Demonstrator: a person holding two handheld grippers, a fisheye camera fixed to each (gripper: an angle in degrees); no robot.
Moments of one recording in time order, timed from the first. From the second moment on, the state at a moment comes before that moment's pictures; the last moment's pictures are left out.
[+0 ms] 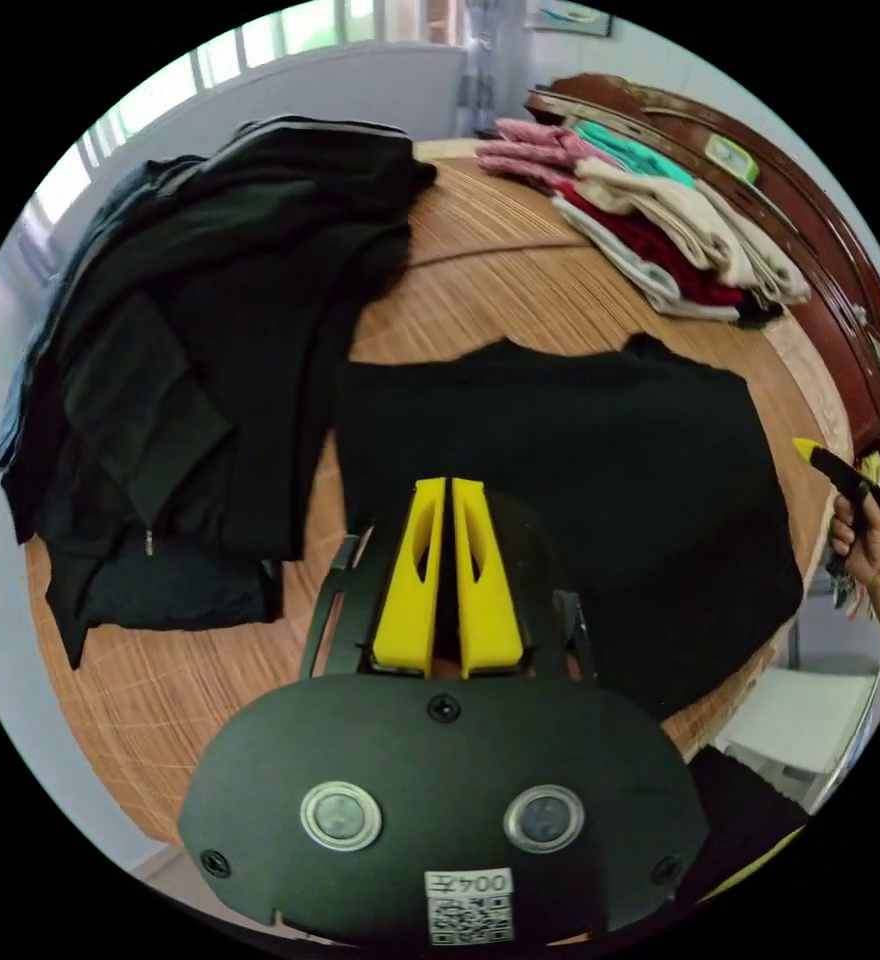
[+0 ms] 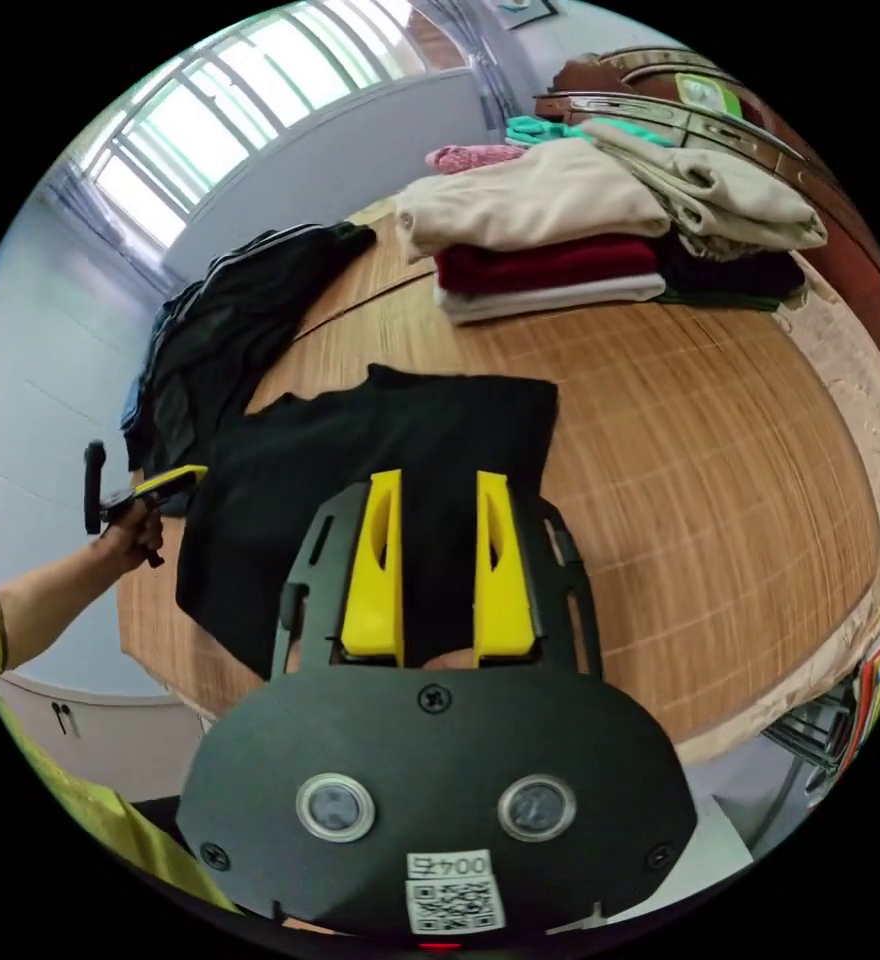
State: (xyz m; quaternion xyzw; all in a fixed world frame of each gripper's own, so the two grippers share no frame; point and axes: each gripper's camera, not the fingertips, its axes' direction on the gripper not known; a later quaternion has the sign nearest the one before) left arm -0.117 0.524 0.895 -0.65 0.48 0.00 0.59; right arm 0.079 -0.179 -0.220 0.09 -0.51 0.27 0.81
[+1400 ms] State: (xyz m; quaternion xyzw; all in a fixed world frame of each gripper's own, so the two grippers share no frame) left arm -0.069 0.642 0.931 -0.70 0.38 0.04 0.60; right arm 0.066 -0.247 -0.042 0.00 -0.42 0.23 0.88
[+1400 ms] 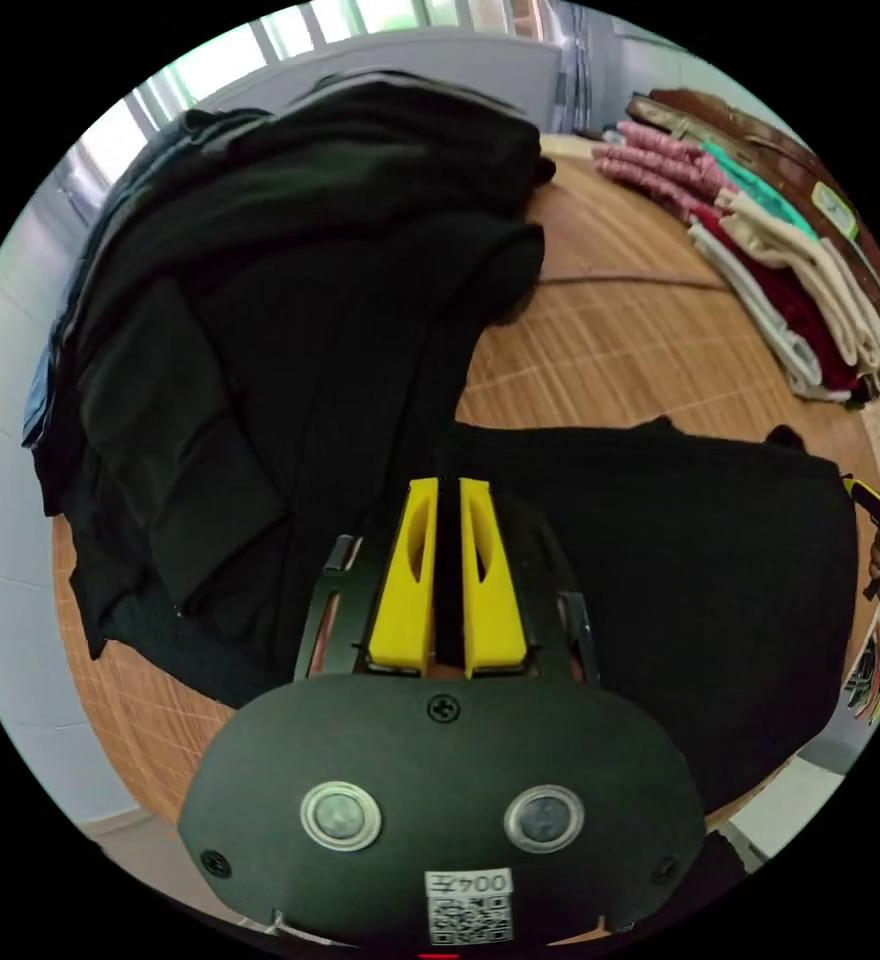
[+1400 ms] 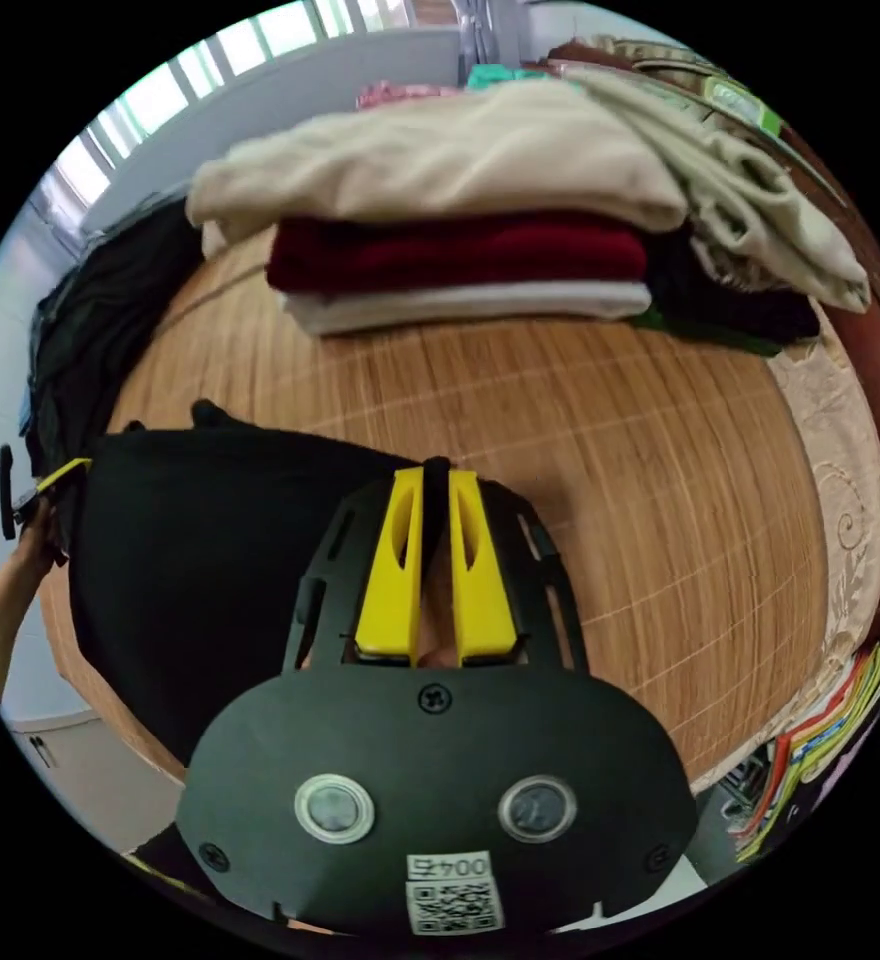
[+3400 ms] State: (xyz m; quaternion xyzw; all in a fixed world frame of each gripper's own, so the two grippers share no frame) left arm -0.096 0.603 0.773 -0.44 0.83 -0.04 0.33; right arm -0.187 -0.274 -0.132 -0.14 -0.18 -0.05 0.97
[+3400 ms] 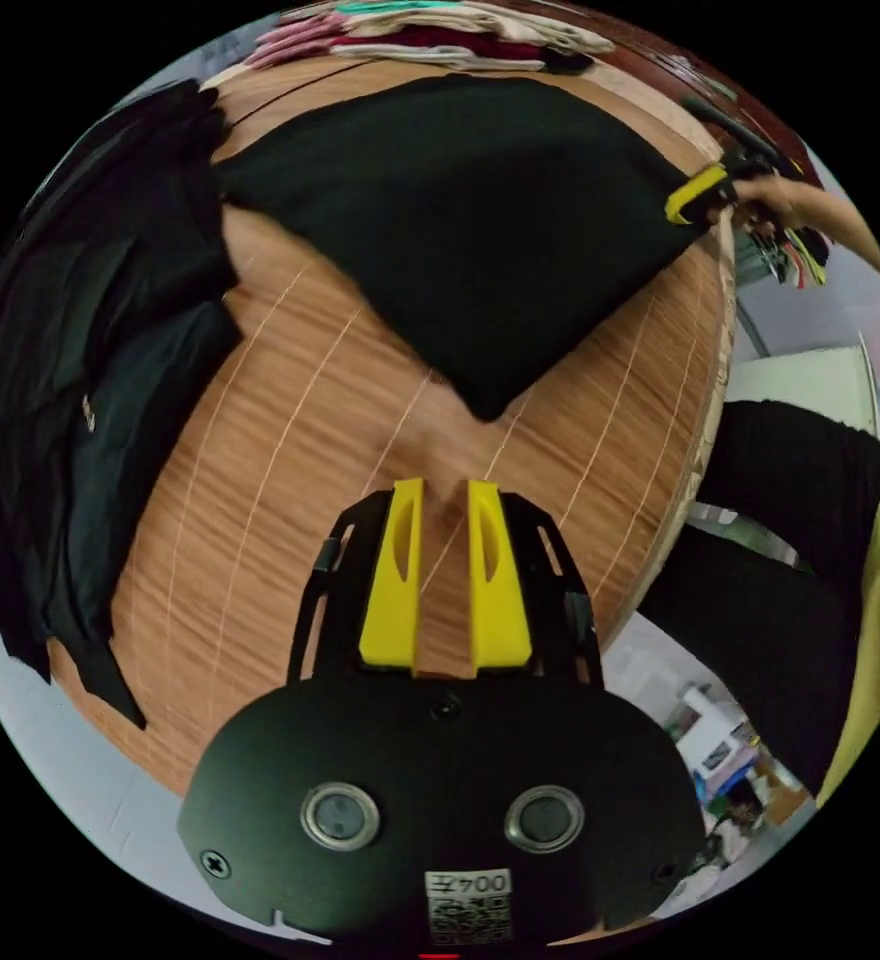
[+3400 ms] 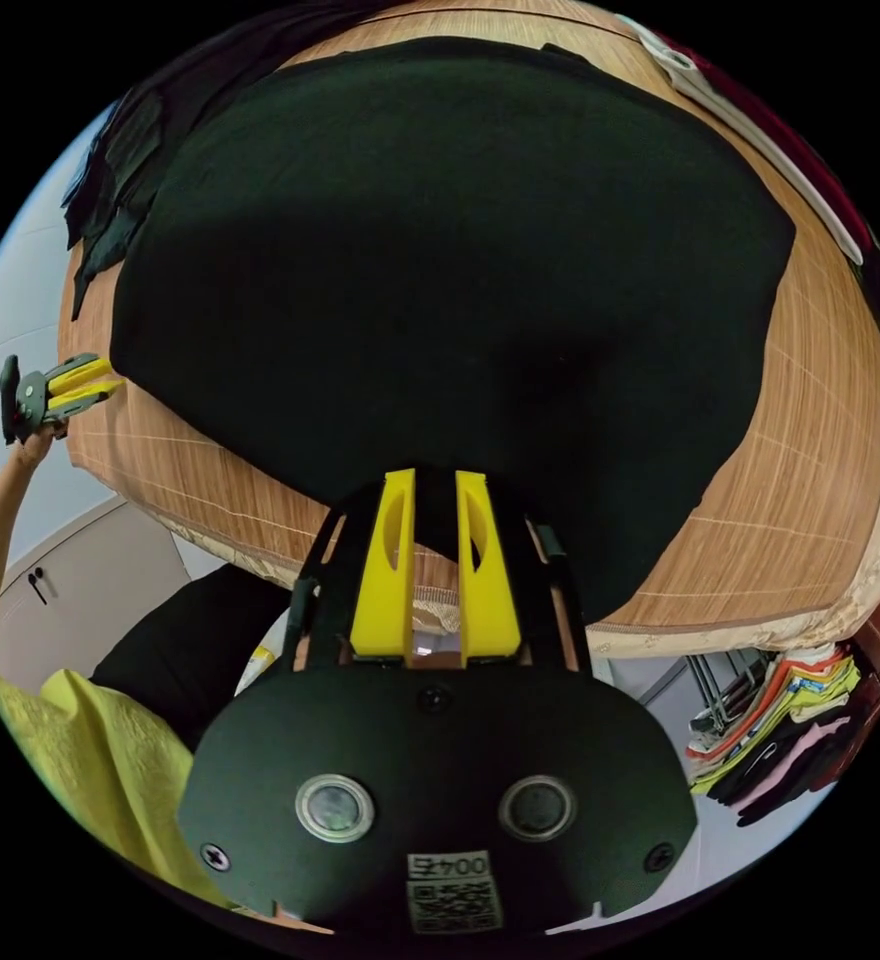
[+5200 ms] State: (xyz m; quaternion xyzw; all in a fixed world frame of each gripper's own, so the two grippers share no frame) left arm 0.052 0.365 0.840 -0.54 0.79 0.02 0.29; right arm -0.044 -0.096 -0.082 -0.01 -0.31 -0.28 0.91
